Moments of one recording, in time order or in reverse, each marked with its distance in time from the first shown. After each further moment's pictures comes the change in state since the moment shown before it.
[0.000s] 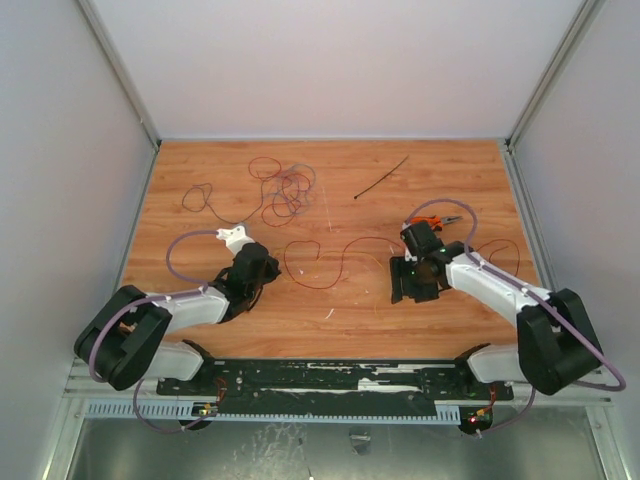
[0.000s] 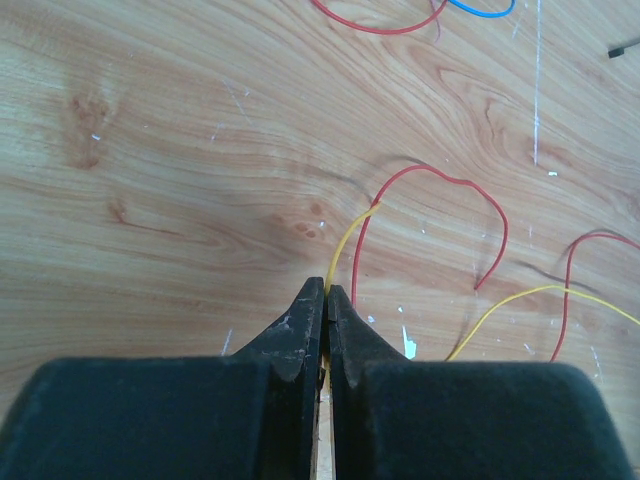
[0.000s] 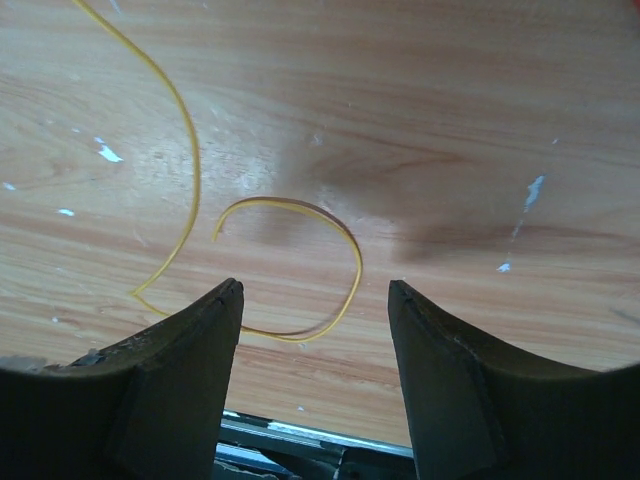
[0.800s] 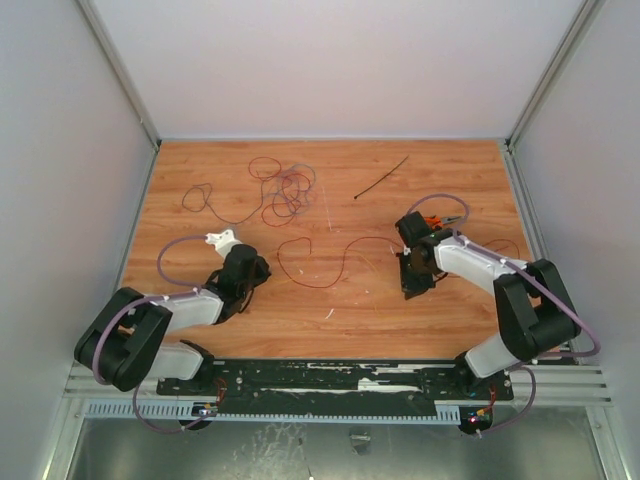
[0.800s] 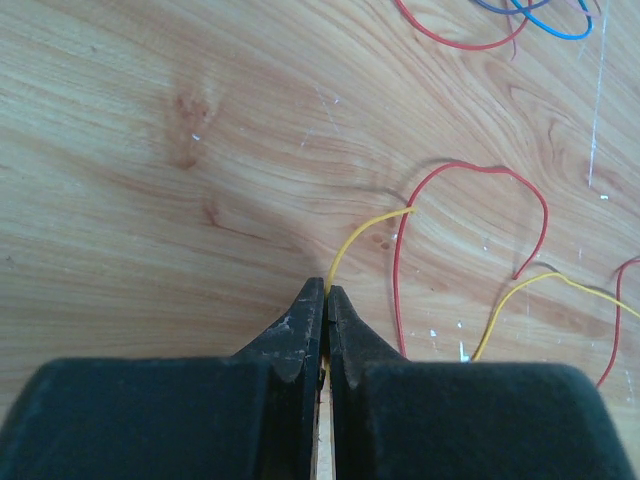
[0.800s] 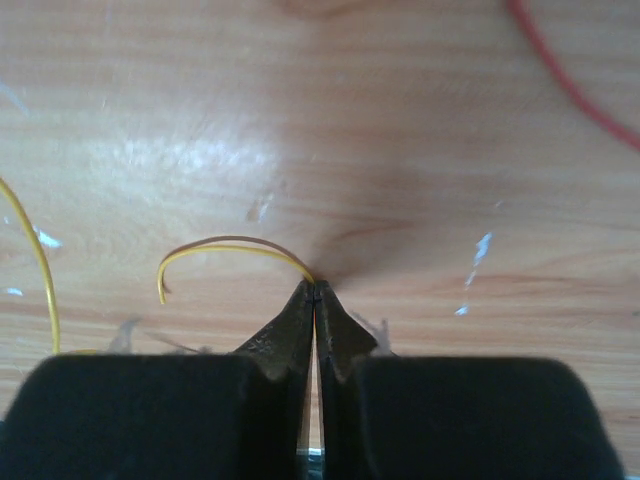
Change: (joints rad) left arm 0.097 0.004 -0.048 0.020 0.052 -0.003; right arm -0.010 0.198 0.083 -0.030 0.064 -0.003
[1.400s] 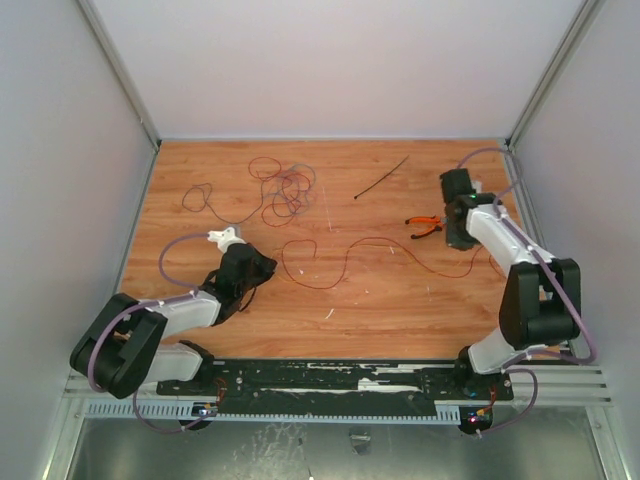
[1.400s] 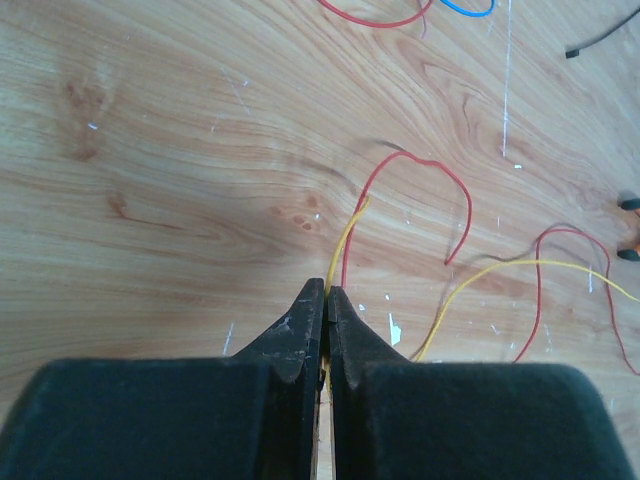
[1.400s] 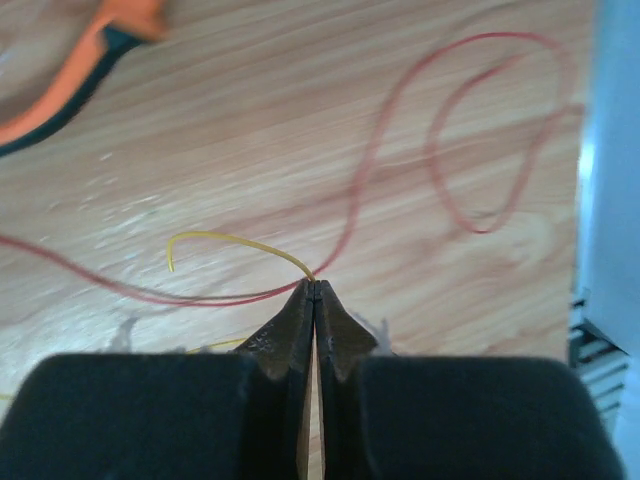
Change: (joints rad) left arm 0.010 -0.050 -0.011 0.034 0.125 -0.024; right arm -0.283 0.069 0.298 -0.086 0.391 -0.159
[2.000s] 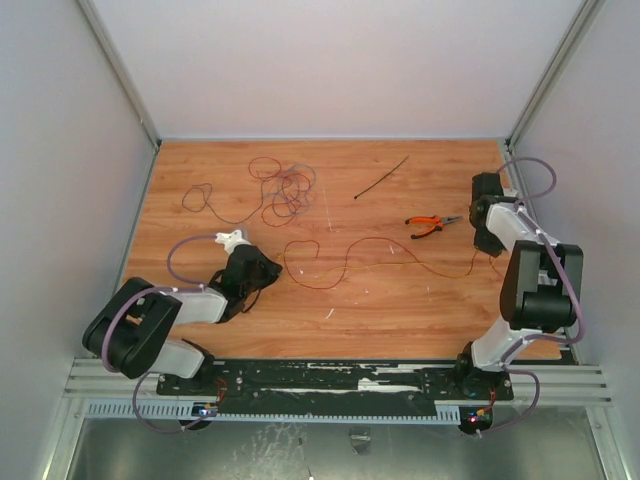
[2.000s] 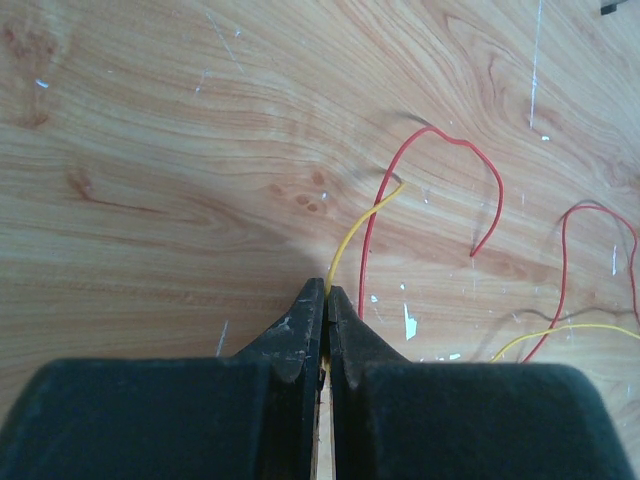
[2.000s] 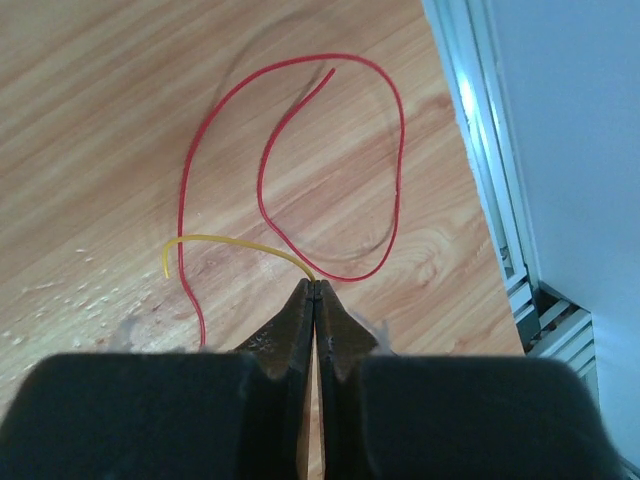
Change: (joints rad) left arm -0.021 0.116 0.004 0.069 0.039 -0.019; right arm -0.256 0.075 -0.002 0.090 0.148 -0.027
